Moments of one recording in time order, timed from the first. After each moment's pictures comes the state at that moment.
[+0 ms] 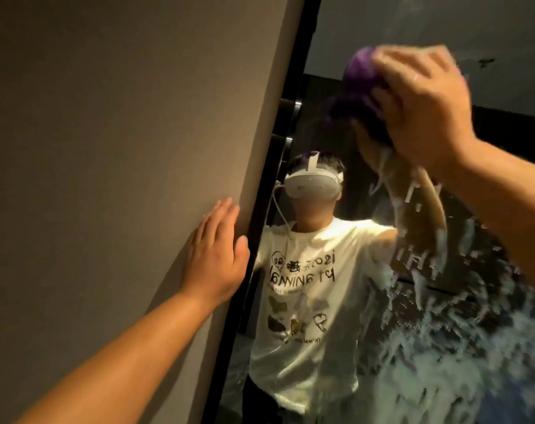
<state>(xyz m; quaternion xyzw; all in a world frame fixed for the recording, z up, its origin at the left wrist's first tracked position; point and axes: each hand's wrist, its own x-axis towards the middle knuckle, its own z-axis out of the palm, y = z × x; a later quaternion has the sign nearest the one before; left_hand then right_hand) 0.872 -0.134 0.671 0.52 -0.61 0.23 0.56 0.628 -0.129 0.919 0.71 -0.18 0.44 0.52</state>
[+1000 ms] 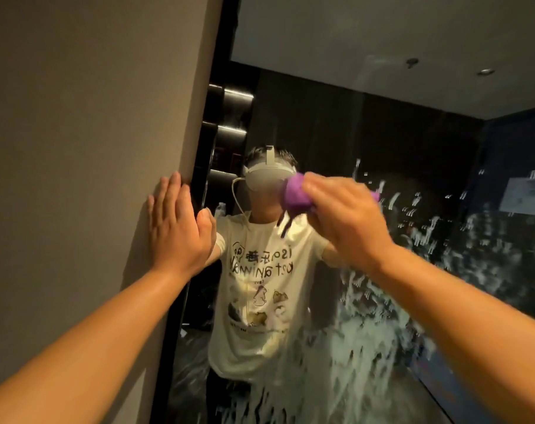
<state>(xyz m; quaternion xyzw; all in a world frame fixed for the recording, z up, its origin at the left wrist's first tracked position) 0.832 -0.160 0.696 0.54 -0.54 0.25 0.59 0.569 -0.124 0.789 0.81 -0.13 0.40 0.41</state>
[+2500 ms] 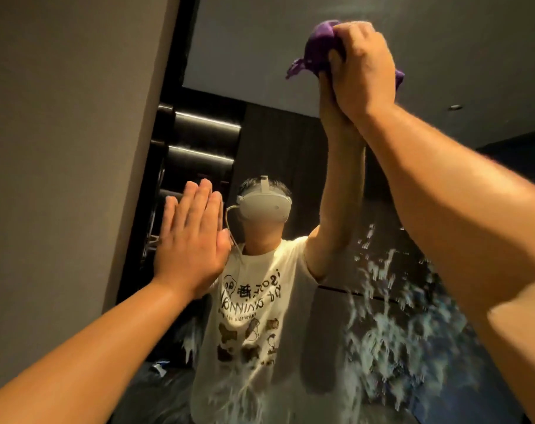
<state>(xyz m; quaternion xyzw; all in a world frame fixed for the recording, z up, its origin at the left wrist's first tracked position) 0.751 -0.165 0.746 0.52 -0.58 0.40 0.49 0.537 -0.159 1.036 0.63 -0.29 0.53 0.49</state>
